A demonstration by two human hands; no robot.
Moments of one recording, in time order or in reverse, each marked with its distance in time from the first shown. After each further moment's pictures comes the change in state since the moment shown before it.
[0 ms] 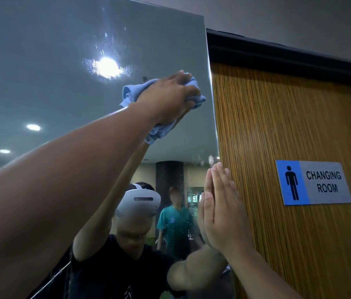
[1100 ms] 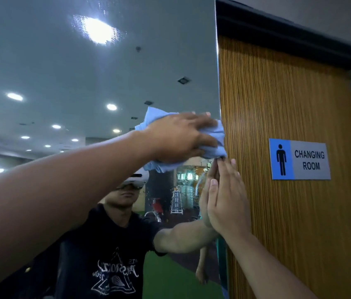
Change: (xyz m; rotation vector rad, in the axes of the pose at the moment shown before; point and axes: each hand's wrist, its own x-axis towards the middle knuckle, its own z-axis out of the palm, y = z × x) left_hand -0.106 0.068 0.021 -0.067 -0.137 0.353; right_hand -0.037 -0.001 -0.002 -0.080 0.063 0.073
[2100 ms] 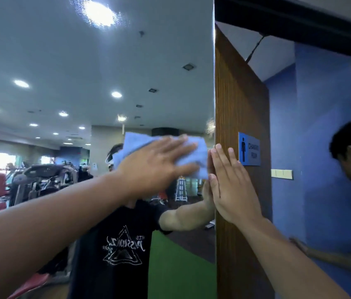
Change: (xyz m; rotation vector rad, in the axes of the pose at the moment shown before) left_hand -0.073 0.082 0.016 0.083 0.018 -0.073; right_hand -0.007 0.035 -0.036 -0.132 -0.271 -0.195
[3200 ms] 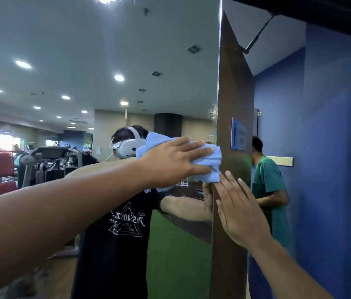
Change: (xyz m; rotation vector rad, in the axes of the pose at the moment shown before) left_hand 0.006 0.037 0.007 -0.098 -0.079 0.106; right_hand -0.096 0.012 0.001 -0.204 -0.039 -0.229
